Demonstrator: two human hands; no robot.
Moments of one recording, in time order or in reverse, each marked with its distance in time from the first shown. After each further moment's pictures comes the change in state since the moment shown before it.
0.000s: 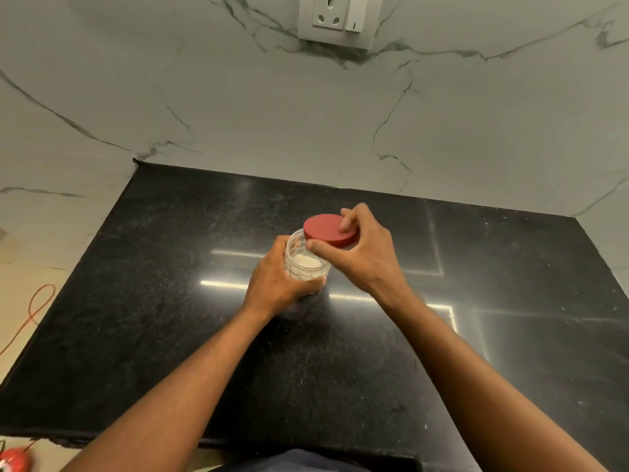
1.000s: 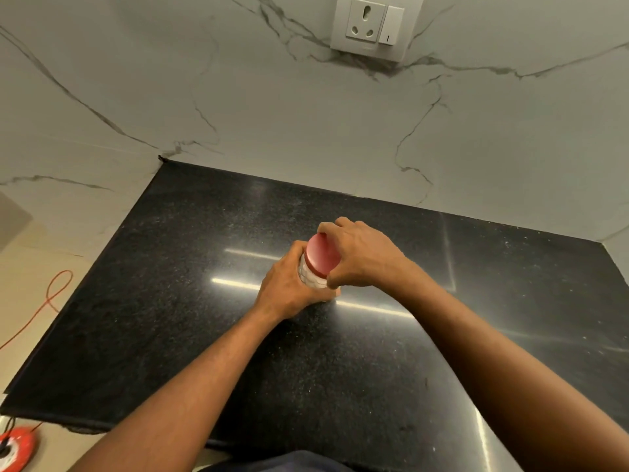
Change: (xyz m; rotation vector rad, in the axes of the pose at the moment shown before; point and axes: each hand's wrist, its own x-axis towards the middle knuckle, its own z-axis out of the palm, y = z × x) left_hand 0.009 -0.015 -0.002 0.014 -0.027 0.037; right_hand 0.046 -0.029 0.015 -0.836 -0.528 -0.196
